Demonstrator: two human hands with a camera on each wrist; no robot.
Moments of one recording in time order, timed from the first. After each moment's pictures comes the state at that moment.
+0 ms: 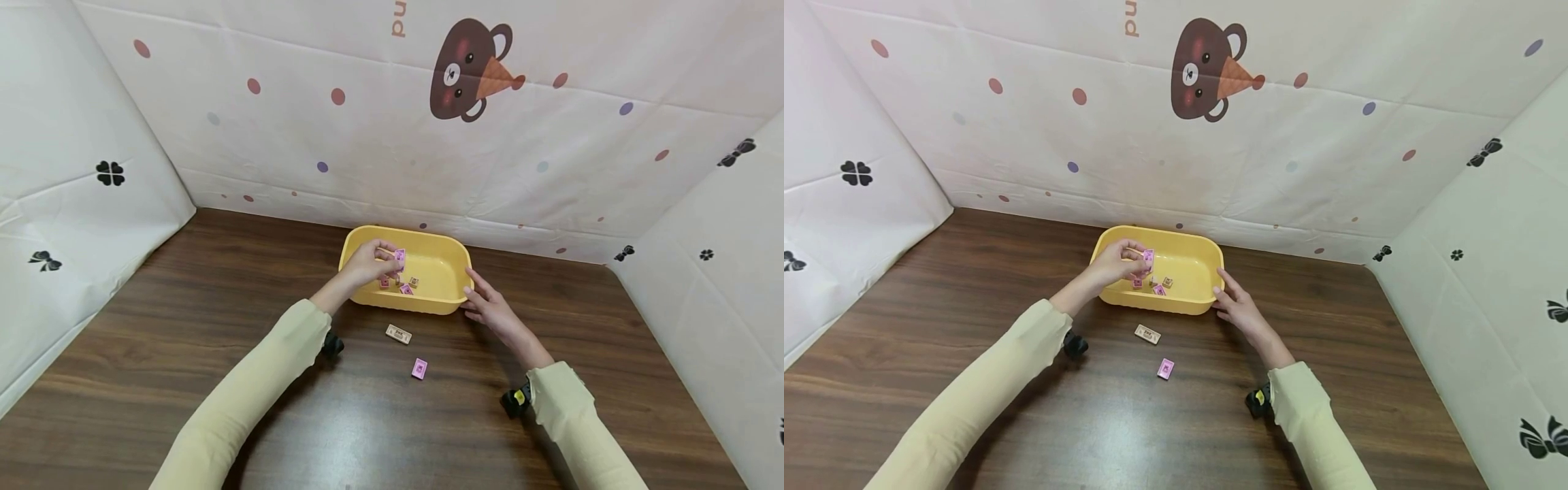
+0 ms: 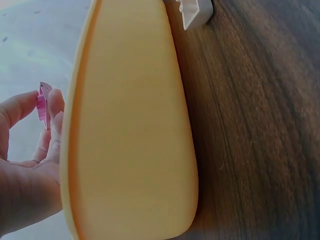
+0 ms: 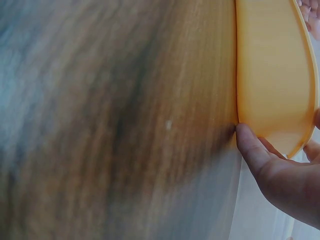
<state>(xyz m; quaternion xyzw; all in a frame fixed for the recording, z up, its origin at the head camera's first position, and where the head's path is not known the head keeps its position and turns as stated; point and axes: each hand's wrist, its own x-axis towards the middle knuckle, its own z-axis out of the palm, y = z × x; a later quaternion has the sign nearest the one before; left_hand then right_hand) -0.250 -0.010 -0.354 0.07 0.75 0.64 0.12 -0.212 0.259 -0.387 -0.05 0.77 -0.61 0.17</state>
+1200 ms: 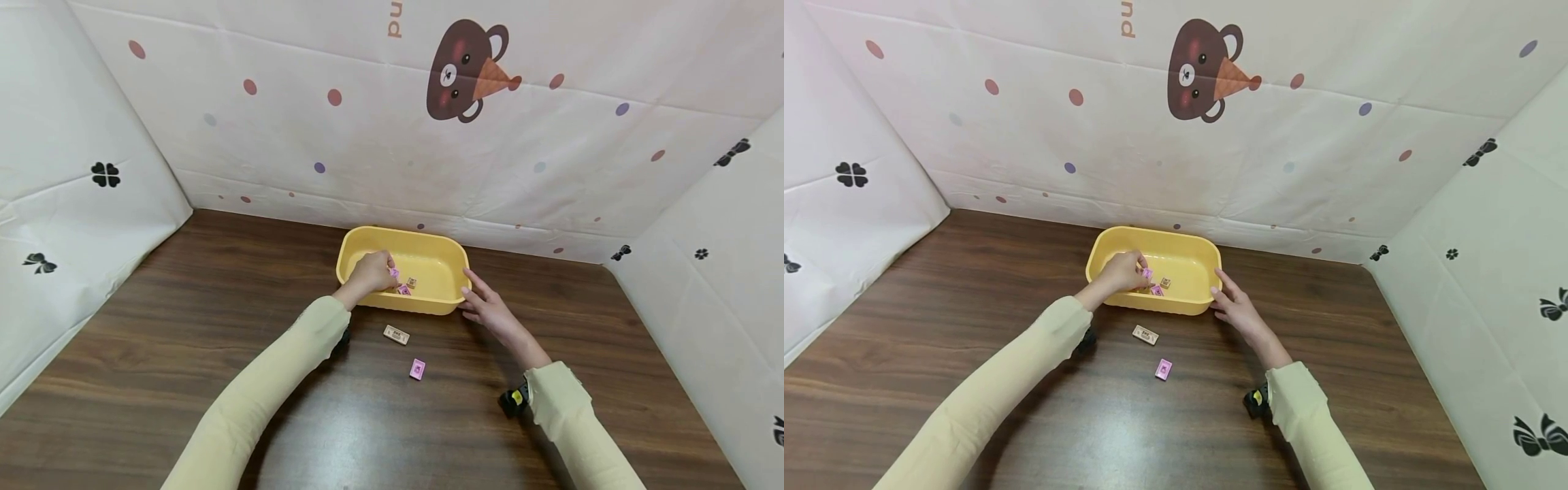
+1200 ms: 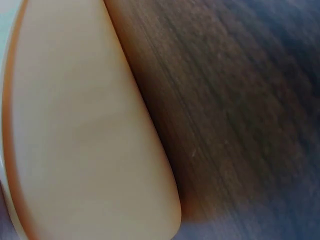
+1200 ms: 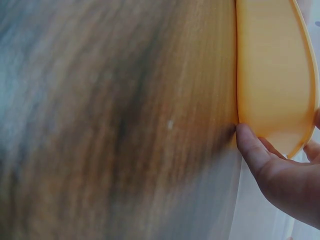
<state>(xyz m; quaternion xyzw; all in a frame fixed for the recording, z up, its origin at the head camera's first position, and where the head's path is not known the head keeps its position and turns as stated) -0.261 0.006 -0.368 0.08 0.95 0.30 0.07 -0.215 0.260 -0.389 -0.04 0.78 -0.60 0.17</state>
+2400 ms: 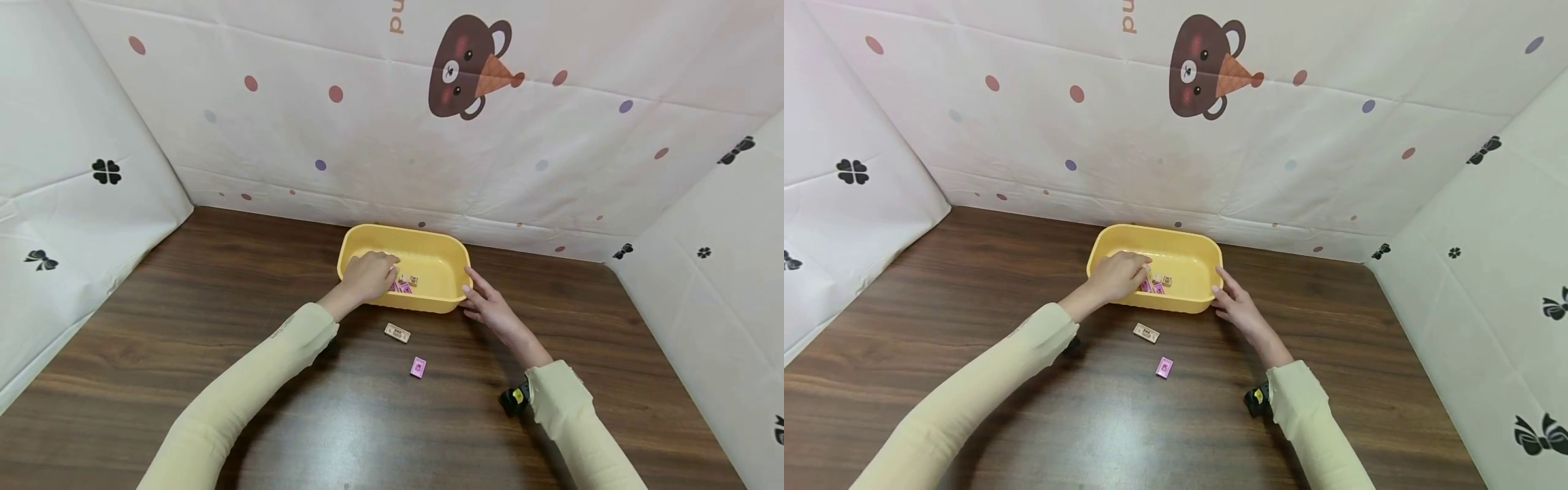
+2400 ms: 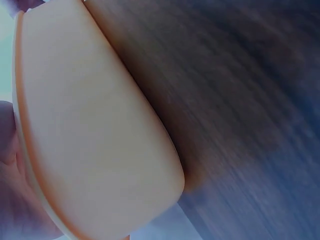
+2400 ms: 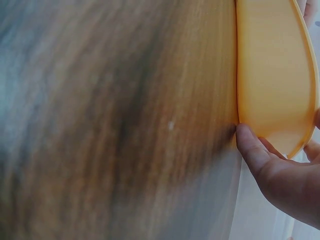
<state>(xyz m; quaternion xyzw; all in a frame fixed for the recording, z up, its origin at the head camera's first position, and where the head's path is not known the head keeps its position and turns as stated) -0.243 -0.003 -0.369 0.20 0.97 0.14 -0.05 -0.214 0.259 -0.388 -0.04 0.78 -0.61 0.17</state>
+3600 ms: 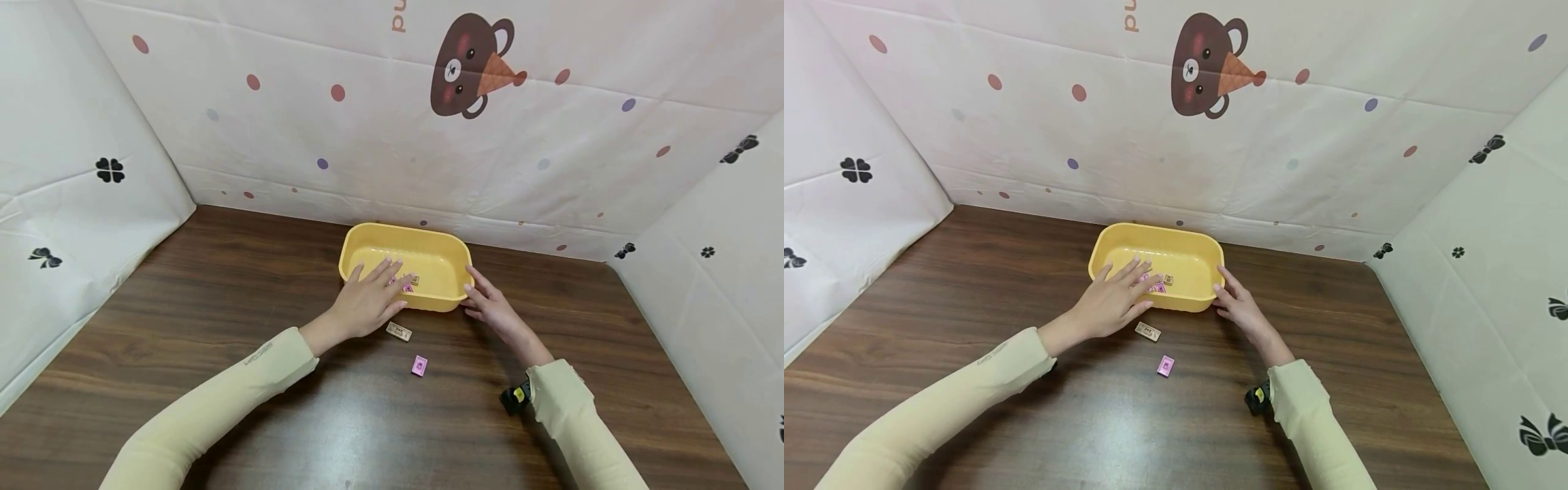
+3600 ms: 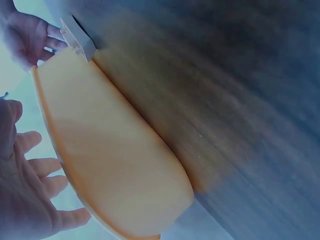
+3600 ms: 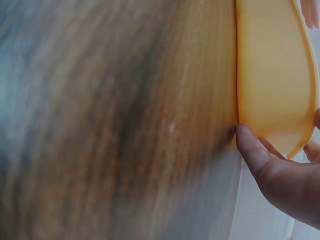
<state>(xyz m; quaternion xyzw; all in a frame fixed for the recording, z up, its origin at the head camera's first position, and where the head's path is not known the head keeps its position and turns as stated) -0.192 -0.017 -0.376 0.32 0.94 0.07 -0.10 -0.213 0.259 -0.388 -0.05 0.78 -0.60 0.17</state>
